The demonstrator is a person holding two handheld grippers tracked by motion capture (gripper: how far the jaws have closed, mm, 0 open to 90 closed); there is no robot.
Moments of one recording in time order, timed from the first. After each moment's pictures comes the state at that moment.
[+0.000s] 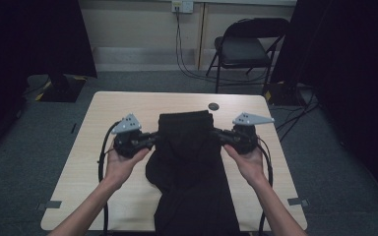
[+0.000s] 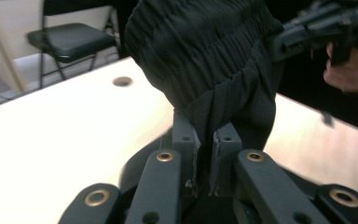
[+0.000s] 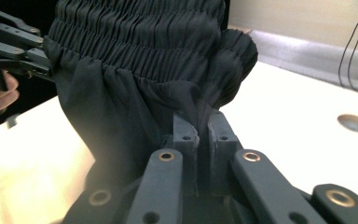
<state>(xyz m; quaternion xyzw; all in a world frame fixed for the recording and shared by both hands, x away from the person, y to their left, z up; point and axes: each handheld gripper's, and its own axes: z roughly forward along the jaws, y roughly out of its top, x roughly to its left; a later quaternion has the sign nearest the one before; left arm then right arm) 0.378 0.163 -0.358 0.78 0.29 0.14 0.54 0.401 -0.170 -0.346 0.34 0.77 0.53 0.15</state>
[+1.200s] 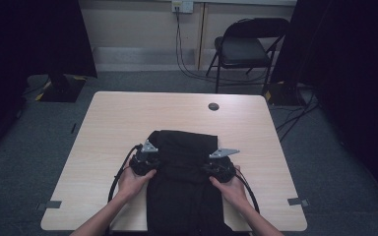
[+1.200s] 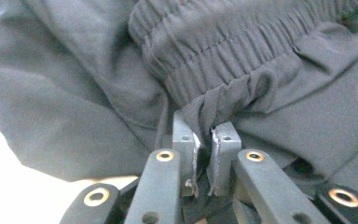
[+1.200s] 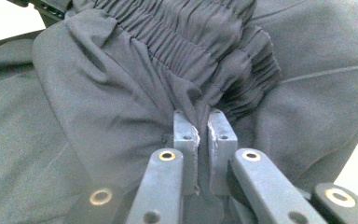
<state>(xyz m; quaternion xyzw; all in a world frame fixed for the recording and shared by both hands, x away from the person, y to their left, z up) 0.428 0.154 -0.491 0.84 0.38 0.13 0.37 0.406 -0.142 -0.494 0.38 0.83 0.39 0.10</state>
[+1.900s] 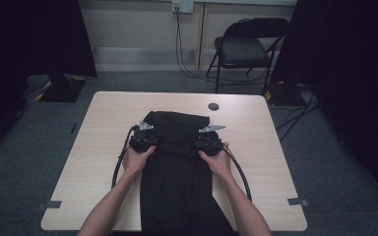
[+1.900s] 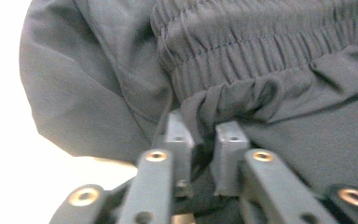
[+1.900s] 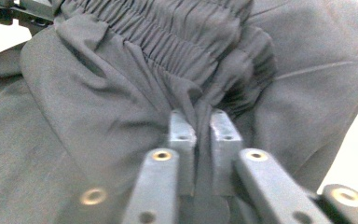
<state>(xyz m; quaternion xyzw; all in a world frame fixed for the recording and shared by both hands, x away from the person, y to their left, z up) 0.494 0.164 -0.493 0.79 0.45 0.19 0.37 0.494 -0.110 -0.493 0.41 0.82 0.39 0.13</state>
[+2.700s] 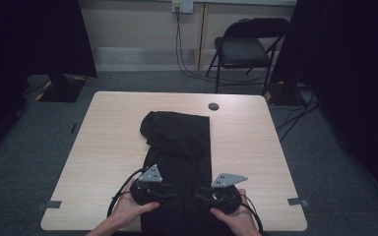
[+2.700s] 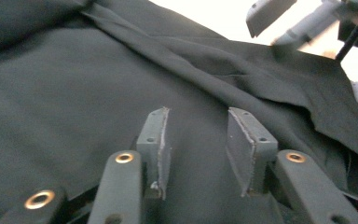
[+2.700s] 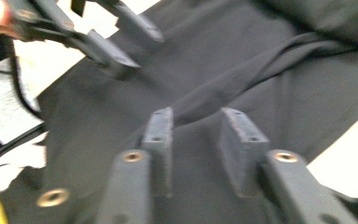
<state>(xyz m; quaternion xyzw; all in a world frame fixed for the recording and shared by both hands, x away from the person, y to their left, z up) 0.332 0.129 -0.473 0.87 0.26 0.02 0.42 0.305 -0.140 -0.463 0.32 0.84 0.43 0.07</state>
